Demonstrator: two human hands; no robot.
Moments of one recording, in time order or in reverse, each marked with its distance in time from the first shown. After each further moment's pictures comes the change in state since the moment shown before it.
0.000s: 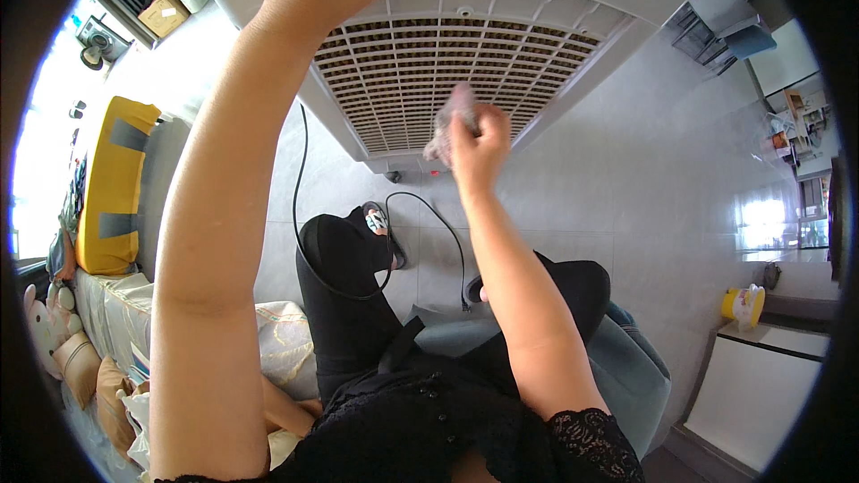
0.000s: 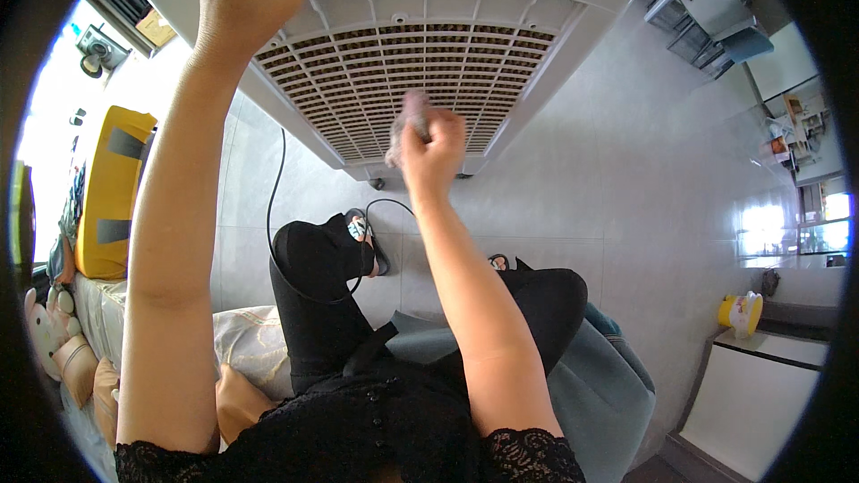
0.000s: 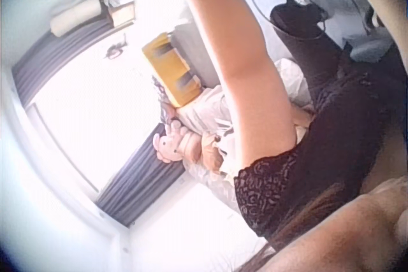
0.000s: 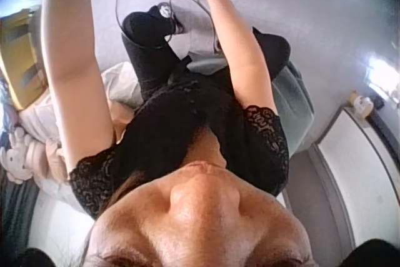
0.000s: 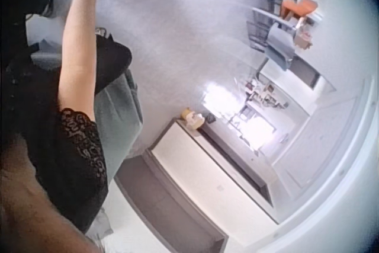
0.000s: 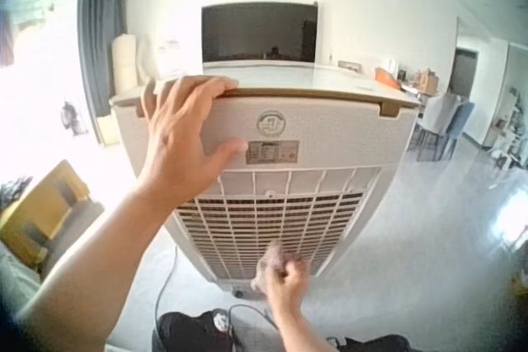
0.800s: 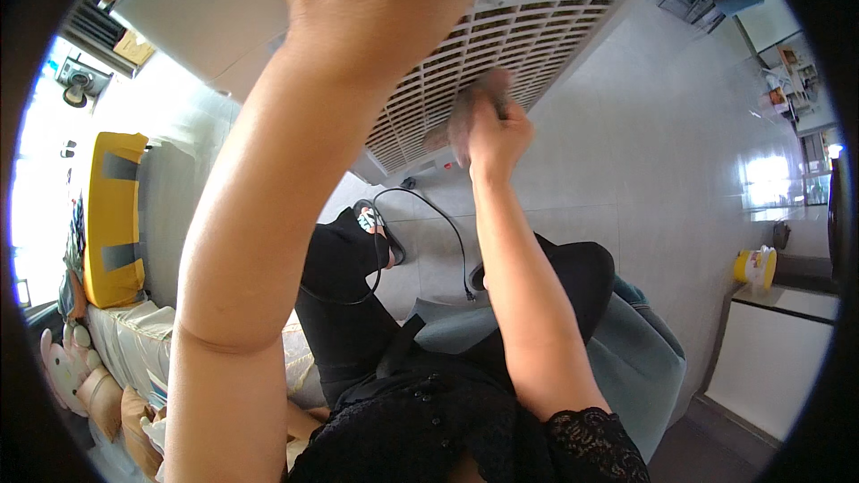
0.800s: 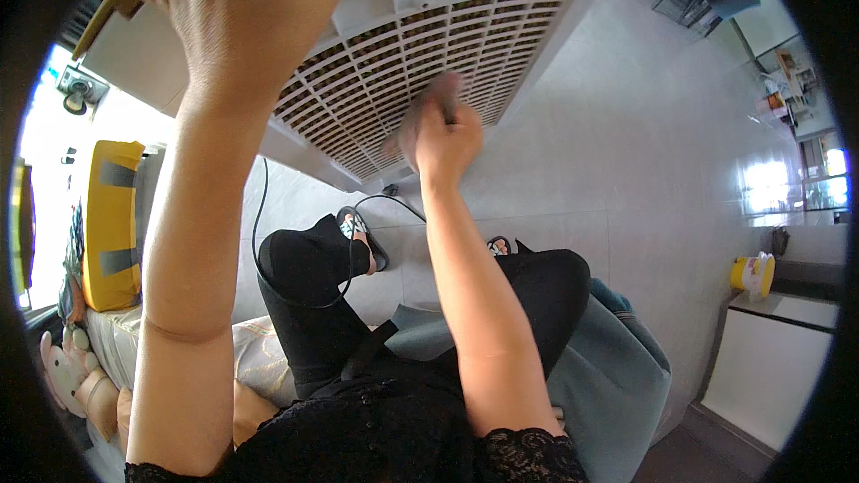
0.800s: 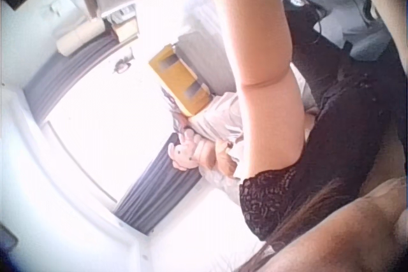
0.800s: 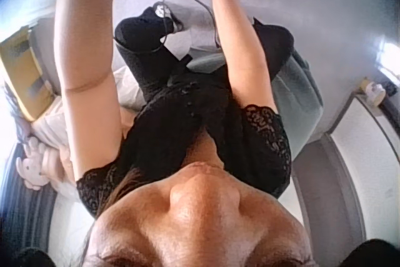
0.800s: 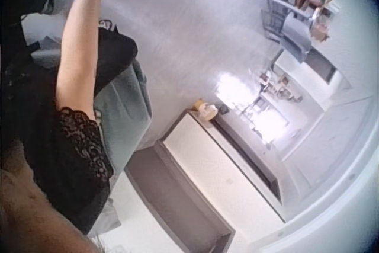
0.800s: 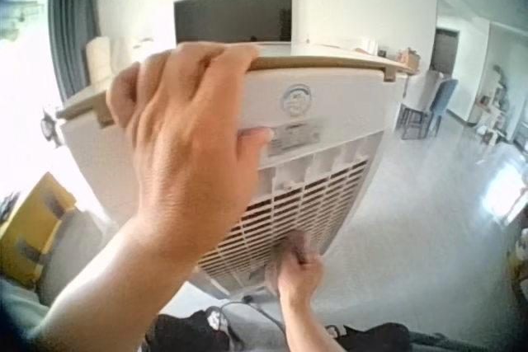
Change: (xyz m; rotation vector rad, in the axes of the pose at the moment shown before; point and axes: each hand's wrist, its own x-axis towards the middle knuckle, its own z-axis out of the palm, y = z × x) left_hand 0.019 0.098 0.017 0.027 0.178 -0.017; right_hand 0.022 0.028 -0.030 0.229 0.172 0.538
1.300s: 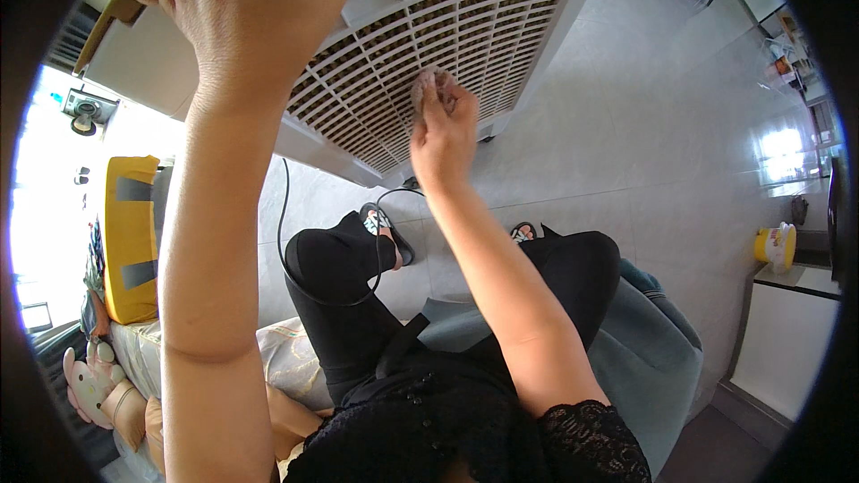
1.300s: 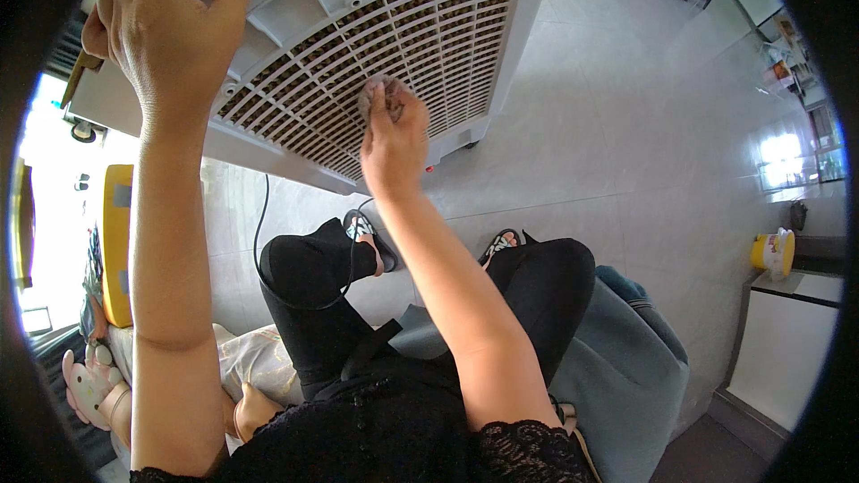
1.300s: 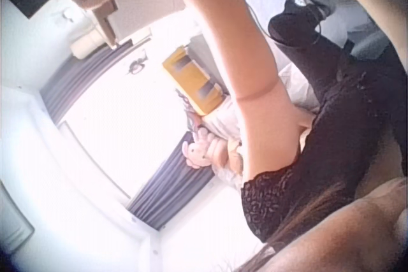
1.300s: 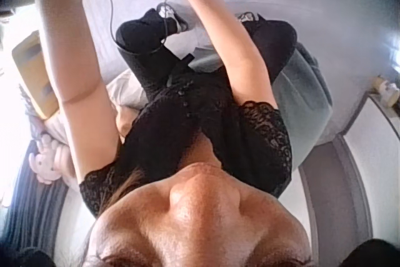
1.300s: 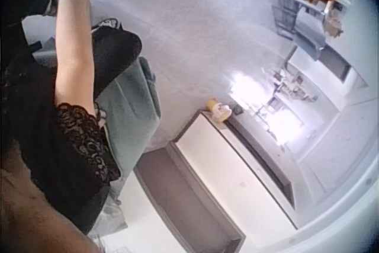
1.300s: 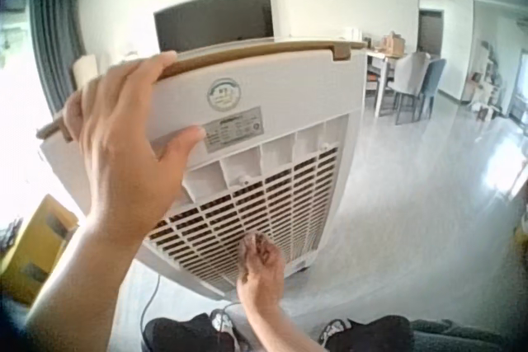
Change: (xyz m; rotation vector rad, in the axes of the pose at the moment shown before) left_hand -0.004 -0.010 0.000 0.196 -0.030 0.215; right_hand -0.026 0.010 0.010 -0.463 0.012 -0.771
